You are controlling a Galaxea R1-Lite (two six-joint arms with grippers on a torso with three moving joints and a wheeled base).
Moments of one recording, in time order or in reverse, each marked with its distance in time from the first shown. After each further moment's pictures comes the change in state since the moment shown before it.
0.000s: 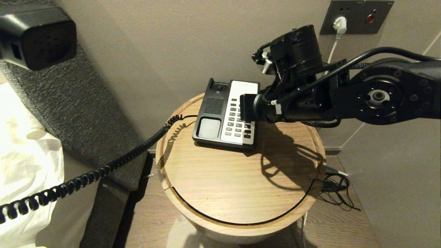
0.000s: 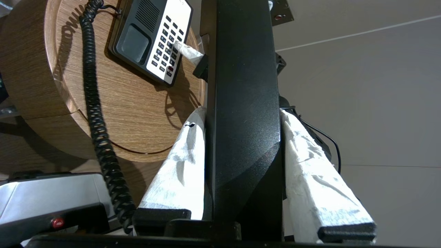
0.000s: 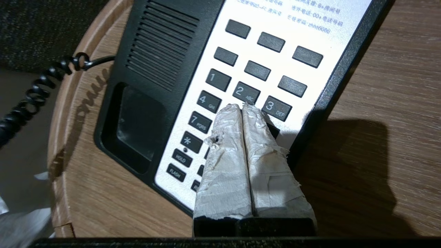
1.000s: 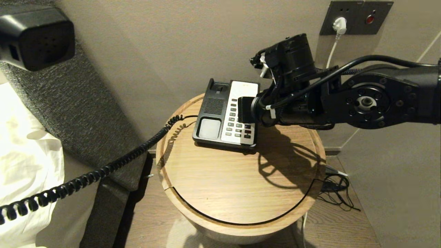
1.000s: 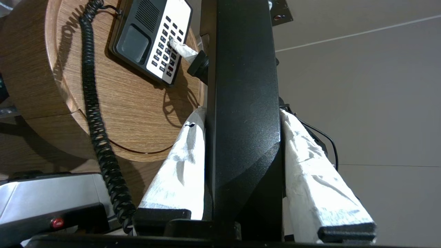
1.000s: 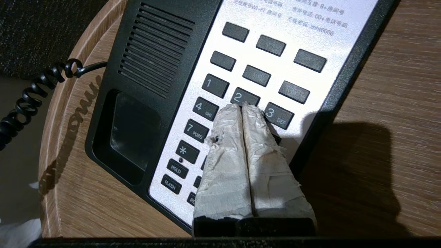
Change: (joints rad) left arm 0.000 -0.004 0.003 0.001 0.000 -0.001; right arm -0.015 0.029 0.013 0.001 -0.007 0.015
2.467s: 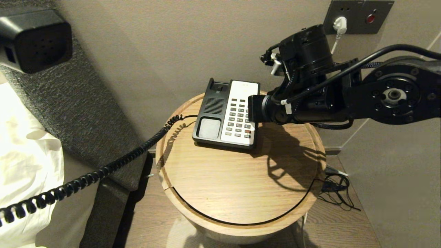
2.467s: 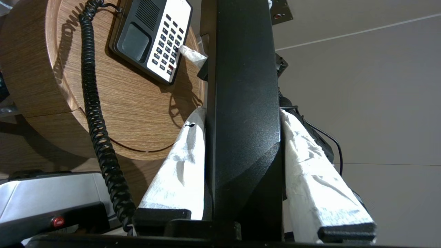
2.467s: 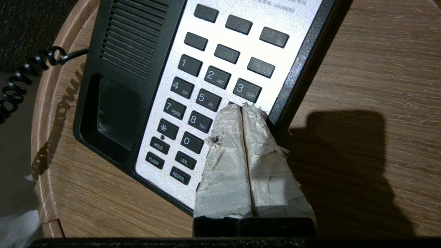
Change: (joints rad) left arm 0.000 -0.013 0.011 0.000 -0.002 0.000; right arm 0.001 -0.069 0.029 0.027 -0.014 0.006
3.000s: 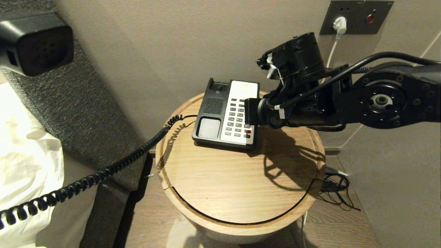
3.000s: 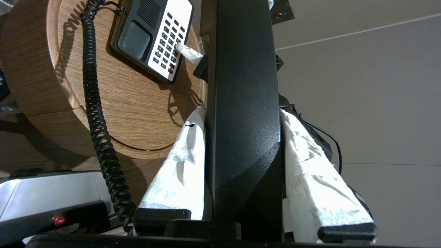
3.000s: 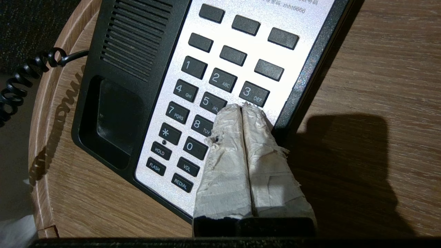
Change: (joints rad) left arm 0.000 -0.001 0.006 0.000 0.000 0.000; right arm -0.001 0.028 0.007 -0.008 0.000 0.003
